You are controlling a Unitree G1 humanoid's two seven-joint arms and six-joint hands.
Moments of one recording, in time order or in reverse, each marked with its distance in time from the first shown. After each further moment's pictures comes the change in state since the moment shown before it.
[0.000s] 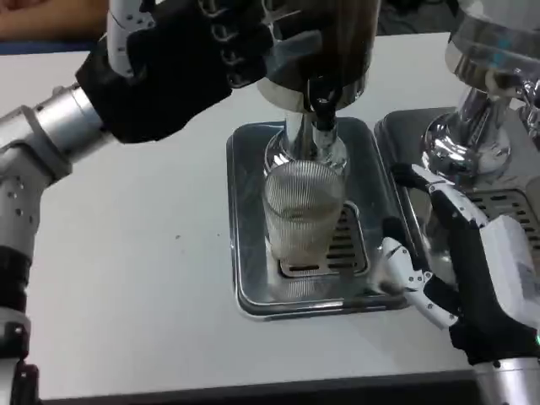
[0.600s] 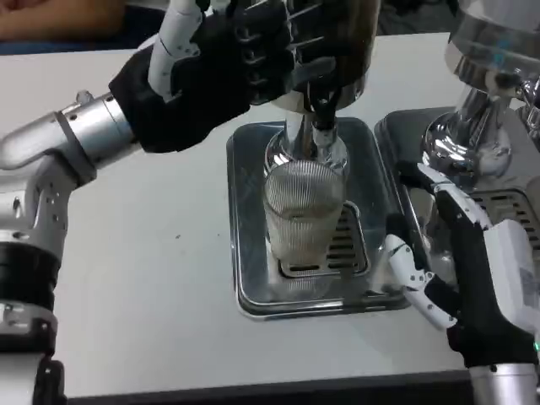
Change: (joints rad) left arm -0.020 -0.061 -0.002 0.088 0.175 -0.158 -0.007; right arm 0.014 0.029 0.010 0.001 -0.012 -0.003 -0.051
